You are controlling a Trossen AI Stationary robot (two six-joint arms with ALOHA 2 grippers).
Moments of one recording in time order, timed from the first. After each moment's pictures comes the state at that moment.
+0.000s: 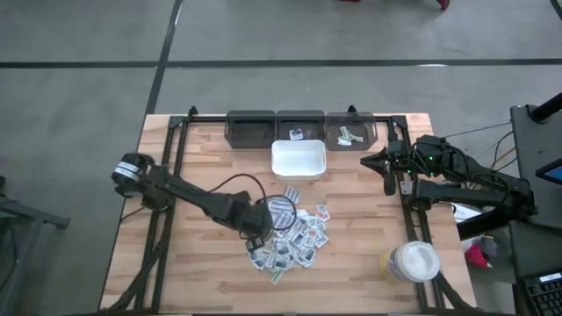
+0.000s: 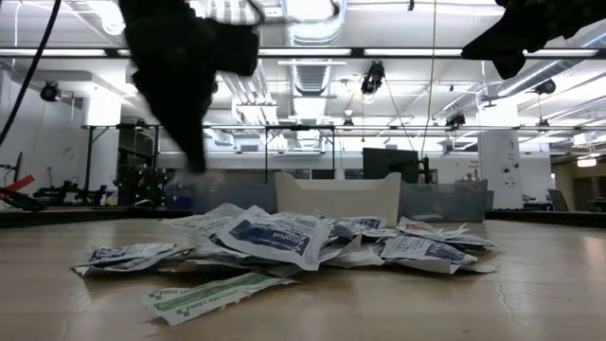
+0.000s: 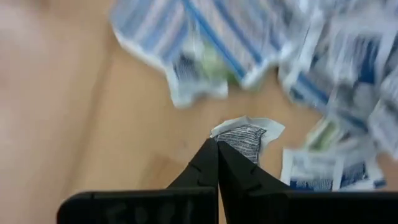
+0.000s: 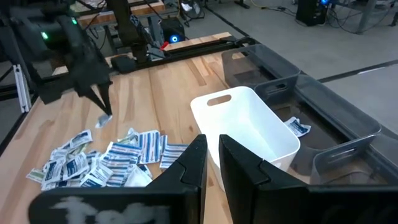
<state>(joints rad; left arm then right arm) -0.32 1.68 1.21 -0.76 -0.22 -0.65 -0.28 0.44 0.59 -0.47 -0.08 0.13</state>
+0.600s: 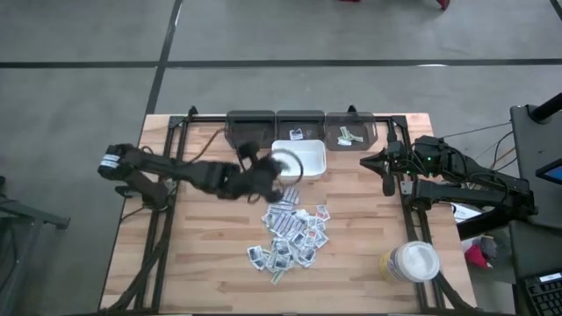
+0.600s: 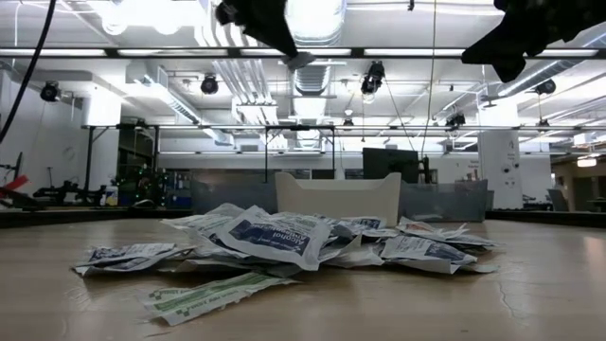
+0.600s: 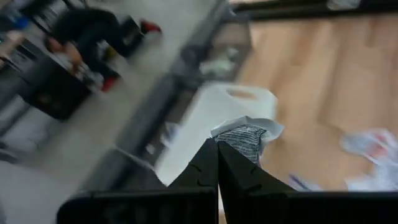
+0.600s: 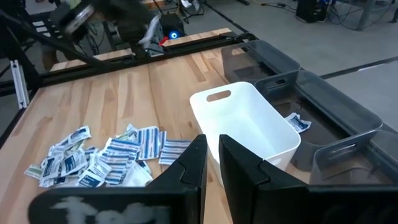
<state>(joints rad) -0.13 1.53 1.36 -0.49 -0.78 -0.09 -0.28 0.44 0.58 -0.47 -0.08 0.13</state>
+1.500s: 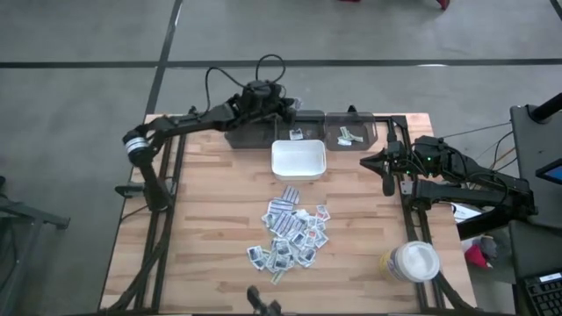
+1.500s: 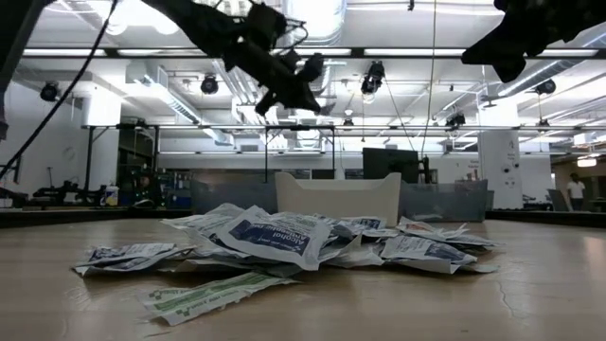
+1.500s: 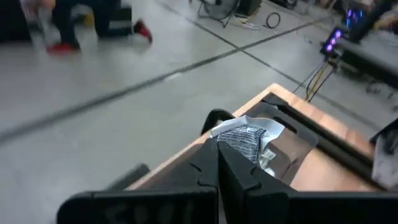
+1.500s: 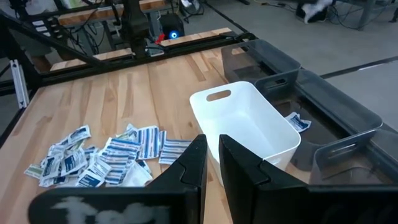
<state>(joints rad) 0.52 1.74 1.40 0.04 -0.11 -0.33 -0.28 0.44 0.58 -0.47 -0.08 0.13</state>
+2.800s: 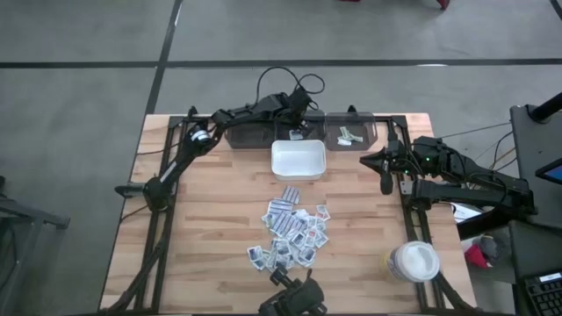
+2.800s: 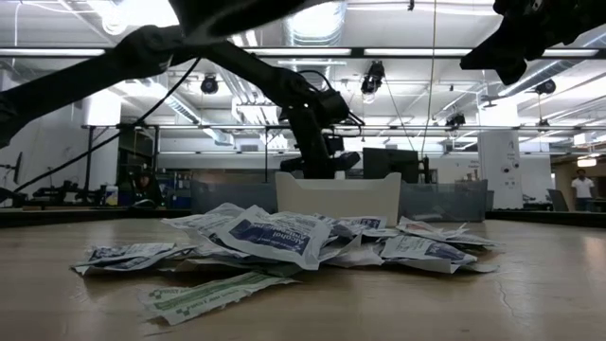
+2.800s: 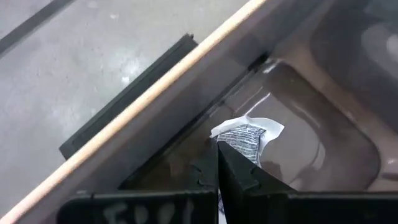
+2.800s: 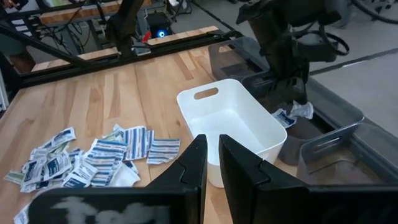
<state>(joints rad) 0.54 2.42 2.18 -0.71 -0.16 -0.23 -0.28 0.44 0.57 -0.47 -0.02 0.13</state>
